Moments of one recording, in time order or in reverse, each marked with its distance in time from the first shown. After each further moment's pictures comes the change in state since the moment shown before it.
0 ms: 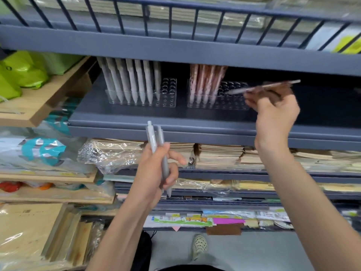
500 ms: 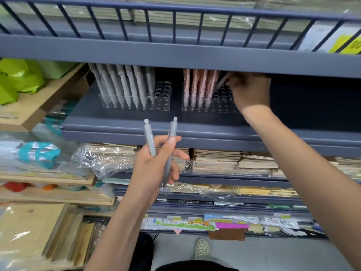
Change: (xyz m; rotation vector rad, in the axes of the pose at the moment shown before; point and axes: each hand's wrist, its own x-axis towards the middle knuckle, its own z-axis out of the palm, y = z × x) left_hand 0.014 0.000 0.021 0.139 0.034 0.129; right_hand 0.073 0.022 0.033 -0.674 -0.303 -0.266
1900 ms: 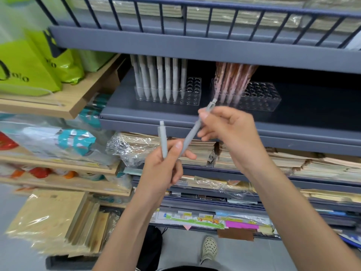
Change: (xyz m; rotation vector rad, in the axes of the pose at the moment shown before) left_hand -0.030 0.003 -0.056 0.114 0.008 0.037; right_hand -0.137 -0.097 0.026 0.649 -0.465 0.282
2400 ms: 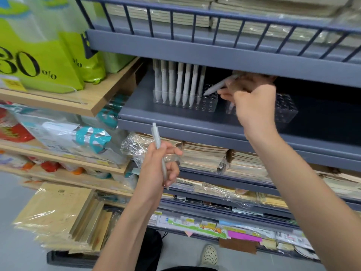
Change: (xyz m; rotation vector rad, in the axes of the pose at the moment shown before) left_hand -0.002 0.005 -0.029 -0.255 0.147 -0.068; right_hand 0.076 -0.018 0.006 -0.104 0.270 -0.234
